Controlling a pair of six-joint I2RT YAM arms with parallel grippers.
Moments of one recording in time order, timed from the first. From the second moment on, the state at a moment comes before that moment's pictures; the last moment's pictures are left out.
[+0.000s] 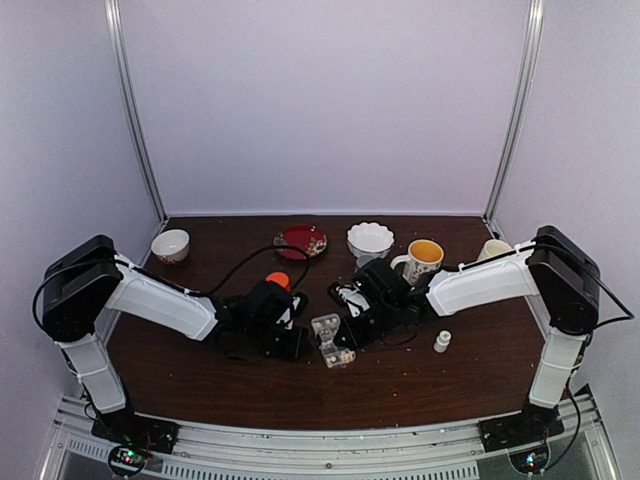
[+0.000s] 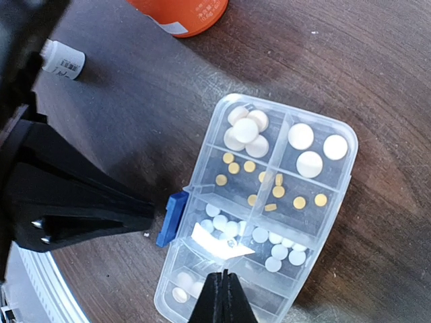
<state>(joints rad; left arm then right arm) -0.99 1.79 0.85 0.10 0.12 -0.70 0.90 1.84 1.04 -0.13 -0.26 0.43</state>
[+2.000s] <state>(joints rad) -0.98 1.80 0.97 -0.12 0.09 -0.69 0.91 1.79 1.09 -0.31 -0.15 0.37</state>
